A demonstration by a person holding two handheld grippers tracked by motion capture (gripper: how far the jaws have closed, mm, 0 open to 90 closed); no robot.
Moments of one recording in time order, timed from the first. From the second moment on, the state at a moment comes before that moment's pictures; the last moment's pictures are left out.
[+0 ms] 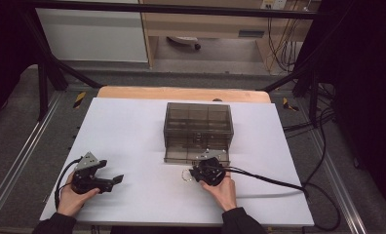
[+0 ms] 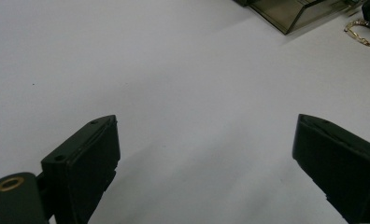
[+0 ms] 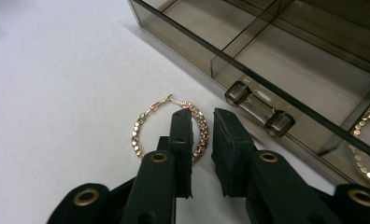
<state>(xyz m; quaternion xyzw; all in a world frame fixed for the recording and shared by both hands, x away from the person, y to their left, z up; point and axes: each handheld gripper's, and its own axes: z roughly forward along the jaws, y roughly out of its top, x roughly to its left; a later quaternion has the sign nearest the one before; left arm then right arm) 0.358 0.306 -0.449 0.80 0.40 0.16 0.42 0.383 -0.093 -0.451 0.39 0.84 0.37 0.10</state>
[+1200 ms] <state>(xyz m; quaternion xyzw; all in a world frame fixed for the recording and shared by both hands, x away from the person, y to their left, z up) 0.358 0.306 -0.449 0.80 0.40 0.16 0.42 0.378 -0.099 -0.438 0.38 0.84 0.38 0.11</state>
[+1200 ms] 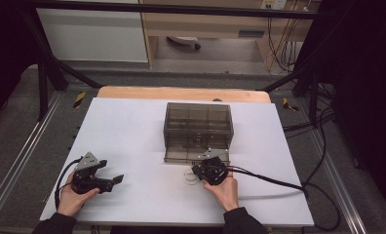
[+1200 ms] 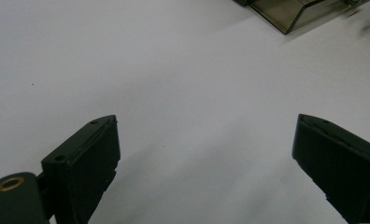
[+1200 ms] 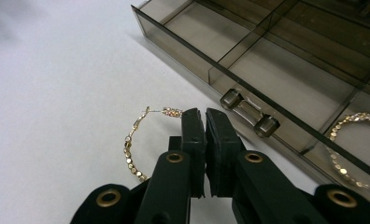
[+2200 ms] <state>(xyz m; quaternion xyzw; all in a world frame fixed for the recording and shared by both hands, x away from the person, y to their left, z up) 0.358 0.306 -0.449 0.80 0.39 0.16 0.42 0.376 -0.127 -0.412 0.39 0.82 0.39 0.15</state>
